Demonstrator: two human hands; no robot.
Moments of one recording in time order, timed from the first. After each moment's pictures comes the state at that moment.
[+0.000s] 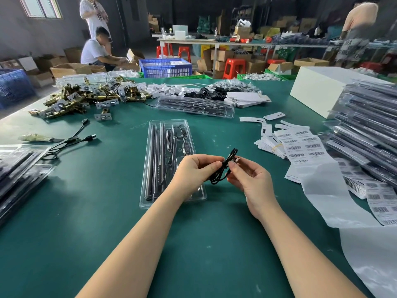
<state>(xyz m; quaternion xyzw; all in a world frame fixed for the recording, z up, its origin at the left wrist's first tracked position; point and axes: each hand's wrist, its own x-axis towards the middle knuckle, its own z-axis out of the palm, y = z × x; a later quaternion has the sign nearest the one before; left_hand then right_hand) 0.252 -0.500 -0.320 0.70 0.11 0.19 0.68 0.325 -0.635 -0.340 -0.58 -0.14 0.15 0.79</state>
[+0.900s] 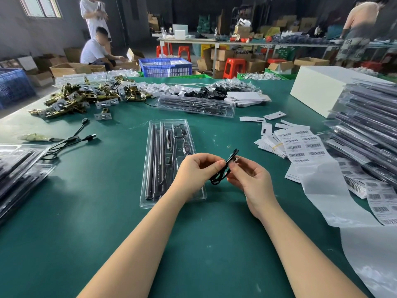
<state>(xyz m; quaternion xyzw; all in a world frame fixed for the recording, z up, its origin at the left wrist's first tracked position) 0.253 -0.501 -0.320 0.73 0.10 0.21 0.64 0.323 -0.635 -0.338 -0.59 -0.16 0.15 0.78</state>
